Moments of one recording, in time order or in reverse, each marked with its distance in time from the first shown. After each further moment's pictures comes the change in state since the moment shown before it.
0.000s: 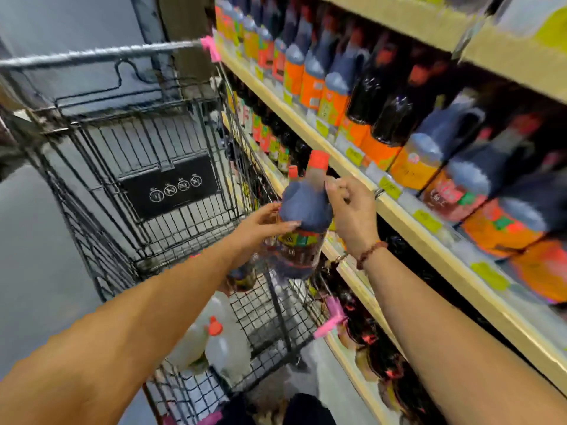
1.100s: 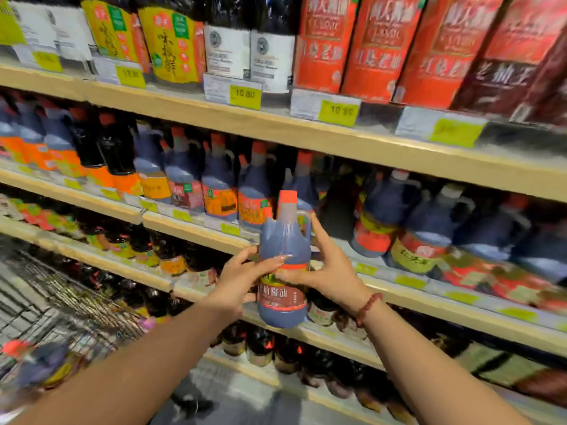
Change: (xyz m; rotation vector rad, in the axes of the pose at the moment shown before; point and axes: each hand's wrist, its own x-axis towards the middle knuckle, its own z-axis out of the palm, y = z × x) left_hand -0.106 -0.014 0.357 0.071 -0.375 -0.078; right_hand -0.246 0.011 -0.333 -0.137 0.181 0.244
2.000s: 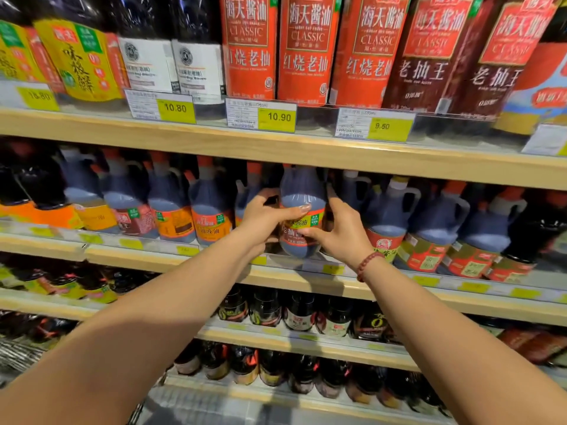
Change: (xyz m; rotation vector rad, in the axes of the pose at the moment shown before) left_hand 0.072 0.078 0.106 0.081 -0.212 0.194; right_hand 0.031 0.013 -0.091 -0.365 0.410 -0.027
